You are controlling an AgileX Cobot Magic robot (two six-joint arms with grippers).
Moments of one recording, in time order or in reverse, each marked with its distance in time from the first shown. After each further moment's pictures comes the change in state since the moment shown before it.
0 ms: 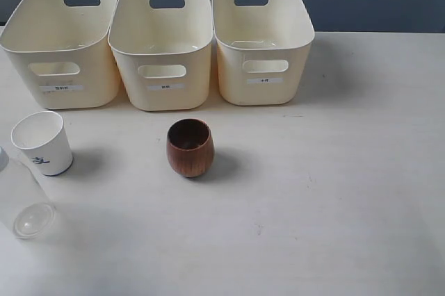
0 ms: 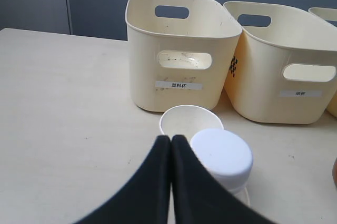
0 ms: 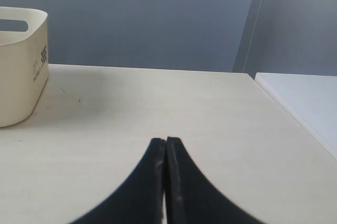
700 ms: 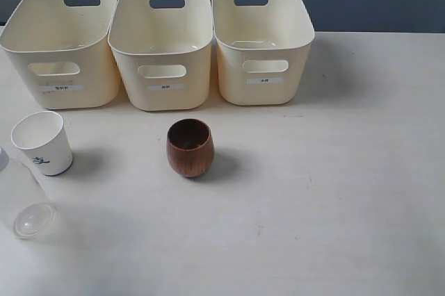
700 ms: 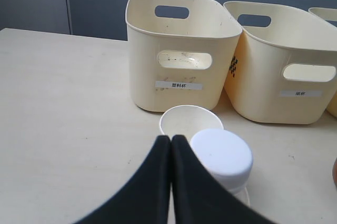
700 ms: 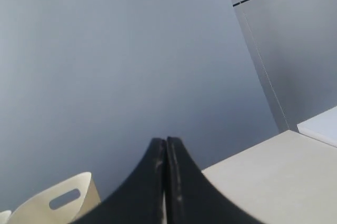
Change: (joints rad) left arm 0.000 0.000 0.000 0.000 0.000 0.000; right arm 0.000 0.000 0.000 0.430 -0.364 0.071
